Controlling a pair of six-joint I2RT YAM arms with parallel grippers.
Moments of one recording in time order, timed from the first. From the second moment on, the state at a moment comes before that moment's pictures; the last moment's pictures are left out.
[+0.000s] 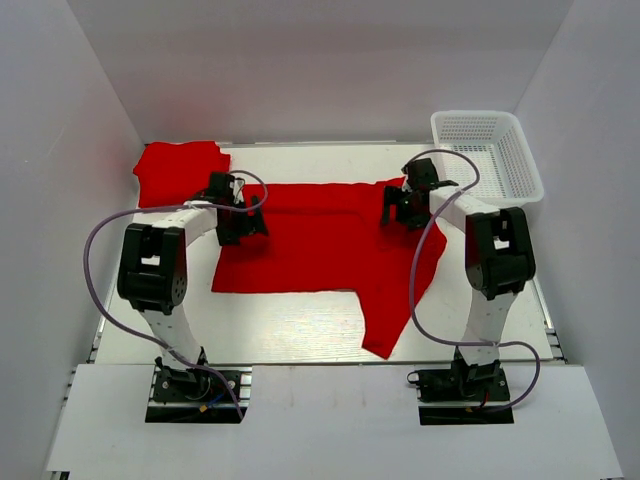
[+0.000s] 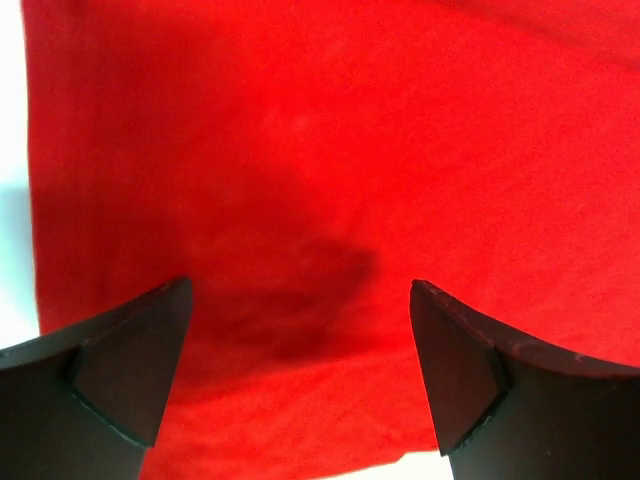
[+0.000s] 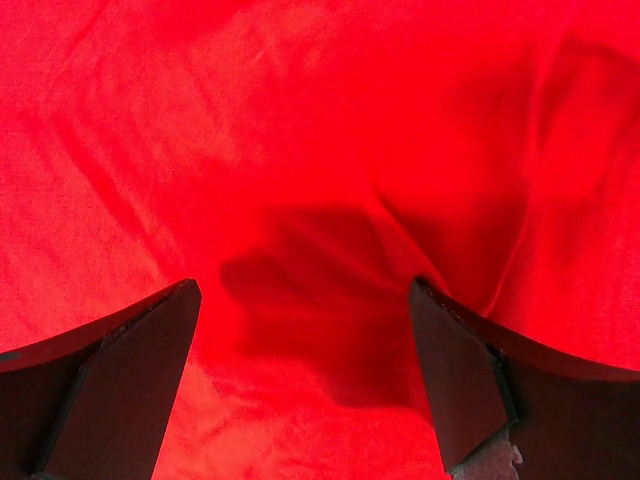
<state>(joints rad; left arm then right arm) -0.14 1.82 1.15 -0.40 0.17 -0.37 0.24 1.93 1.31 -0.43 -0.13 0.25</state>
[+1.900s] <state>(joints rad) -0.15 1.16 0.89 -0.82 -0.08 -0.58 0.70 1.50 0.85 -0.54 -0.14 0.34</state>
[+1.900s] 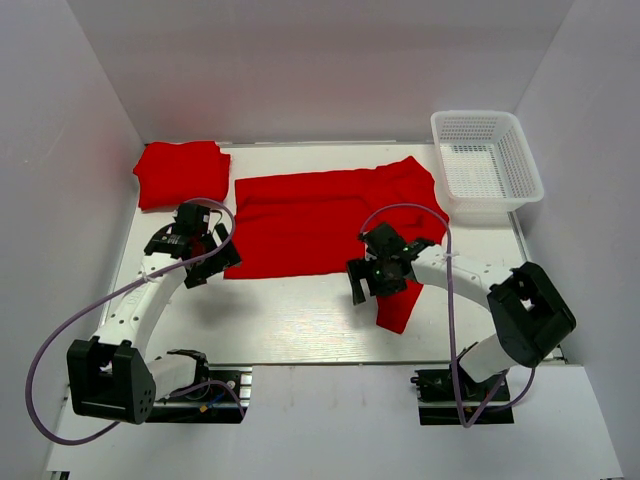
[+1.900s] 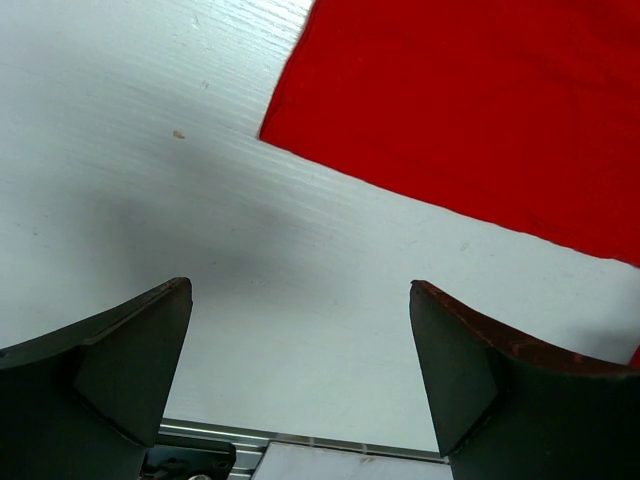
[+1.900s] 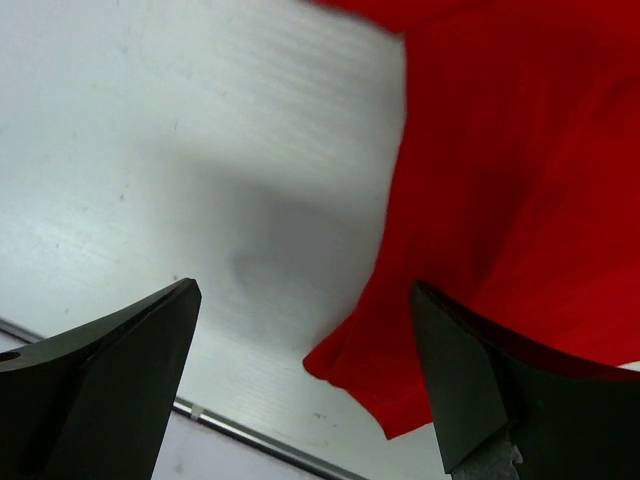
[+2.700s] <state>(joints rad) -0.15 1.16 0.89 -0.85 -0.11 -0.57 0.73 1.63 0.90 -0.35 -0.29 0.36</state>
